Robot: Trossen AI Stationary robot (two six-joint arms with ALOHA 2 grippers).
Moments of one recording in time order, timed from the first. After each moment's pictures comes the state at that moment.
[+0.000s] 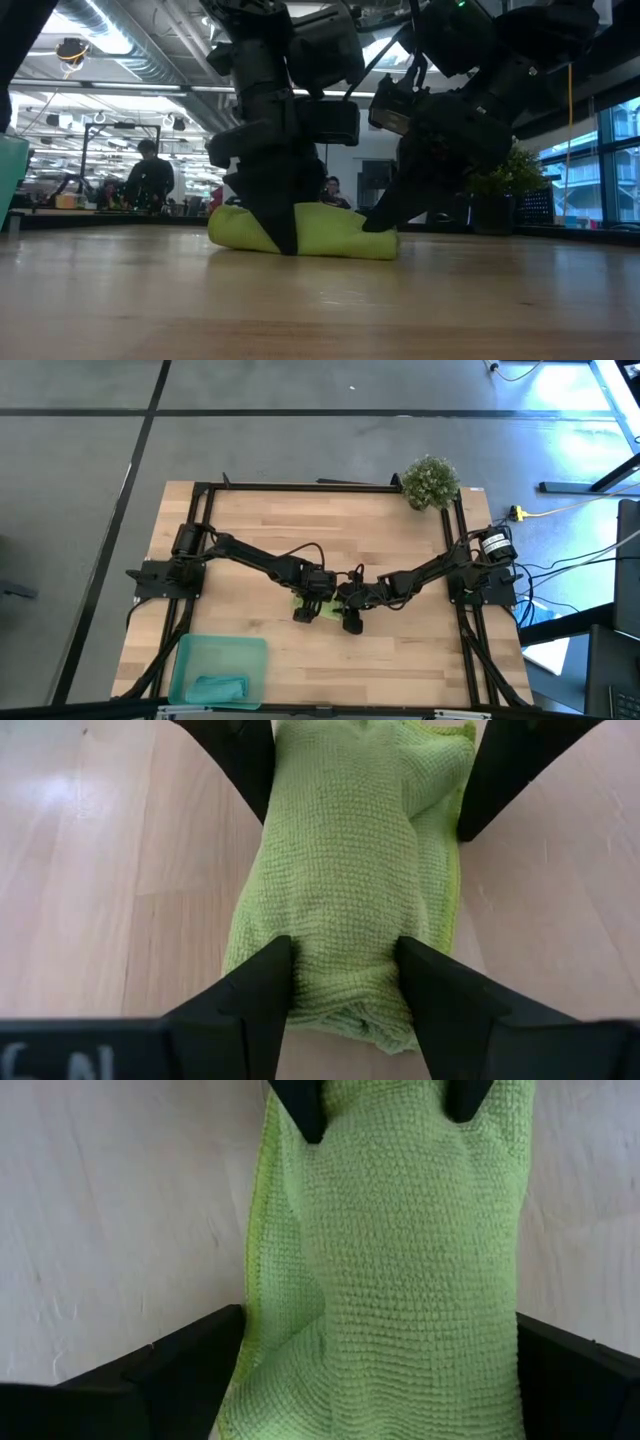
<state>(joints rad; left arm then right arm) -0.09 2.02 1.30 -0.52 0.02 0.08 0.23 1.82 0.81 0.22 0.14 0.33</state>
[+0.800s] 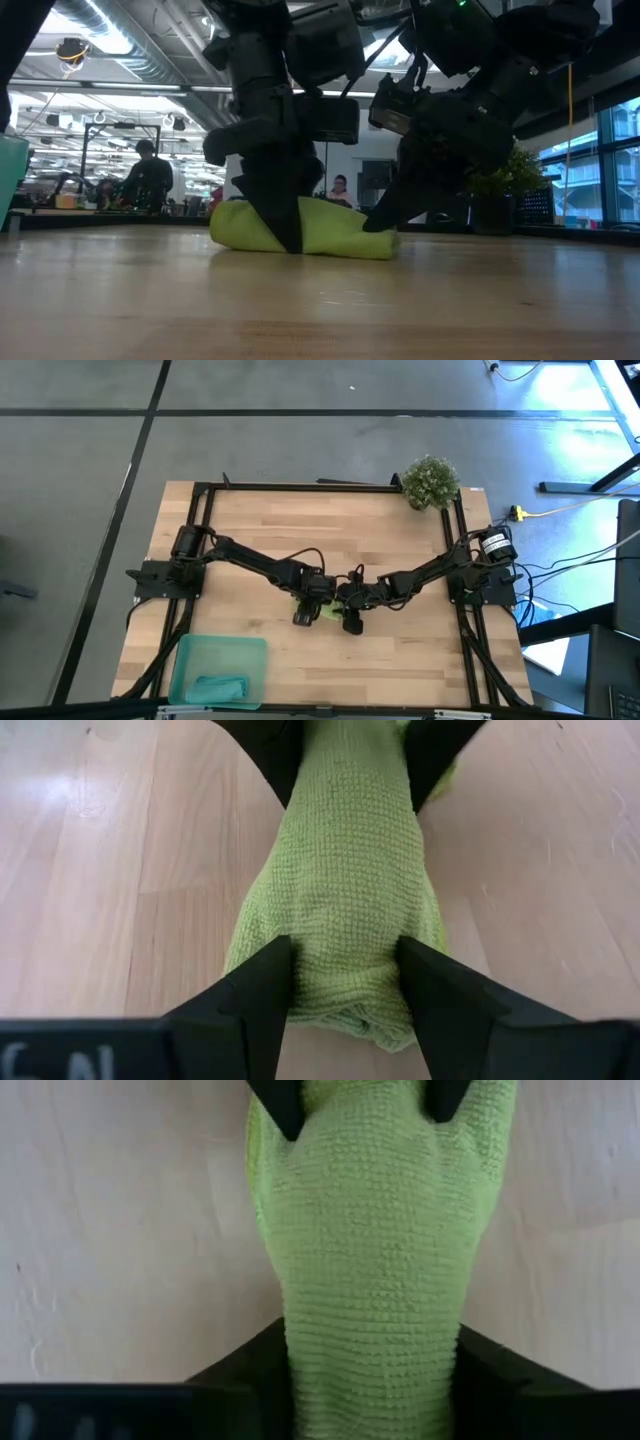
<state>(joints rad) -0.12 2.02 1.30 -0.56 0.01 0.03 0.23 1.82 0.81 0.22 0.14 0.33</state>
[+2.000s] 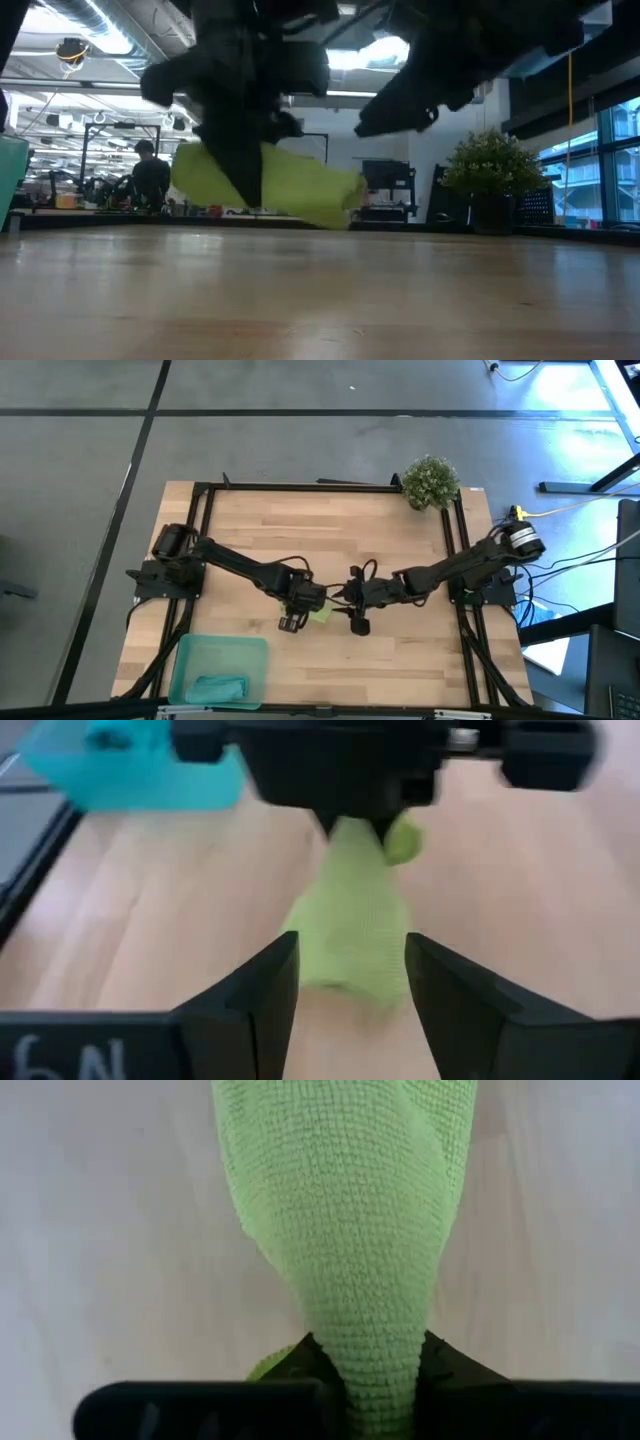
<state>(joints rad) -0.21 1.87 1.30 -0.73 -0.04 0.01 0.30 1.60 0.81 0.20 0.18 0.19</state>
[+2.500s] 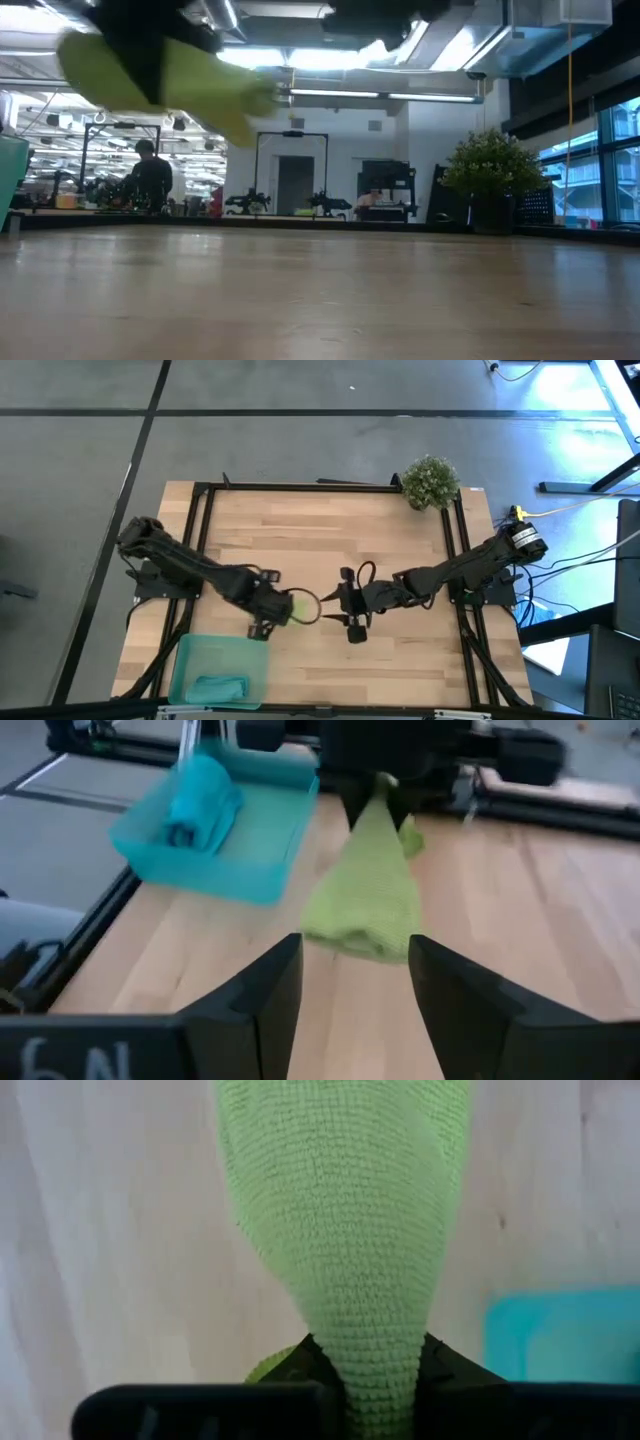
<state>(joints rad) -0.38 1.61 1.29 -1.03 -0.15 -0.26 0.35 1.58 1.02 0.12 0.22 0.02</state>
